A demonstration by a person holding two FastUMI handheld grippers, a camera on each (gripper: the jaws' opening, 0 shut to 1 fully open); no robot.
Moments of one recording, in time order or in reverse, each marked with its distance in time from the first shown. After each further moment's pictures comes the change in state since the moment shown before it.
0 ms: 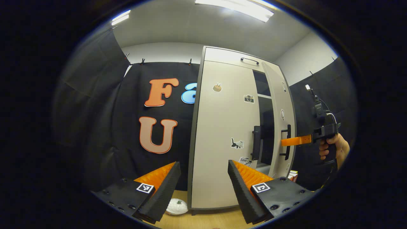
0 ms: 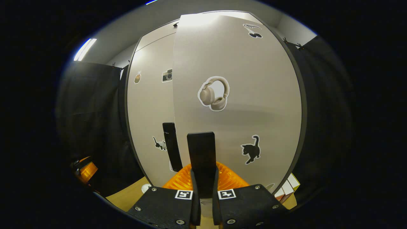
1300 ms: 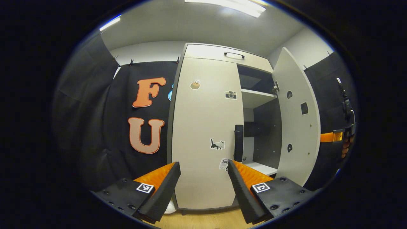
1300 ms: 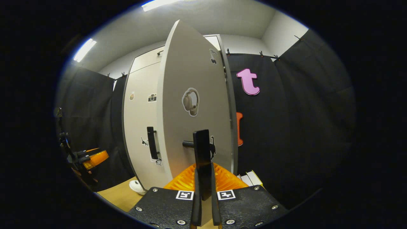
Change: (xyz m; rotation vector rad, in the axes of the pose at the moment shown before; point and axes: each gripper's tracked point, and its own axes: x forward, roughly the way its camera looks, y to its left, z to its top) left arm 0.026 -0.066 0.000 0.045 0.022 -0.034; right arm -0.143 -0.114 0.004 -0.010 -0.146 -0.167
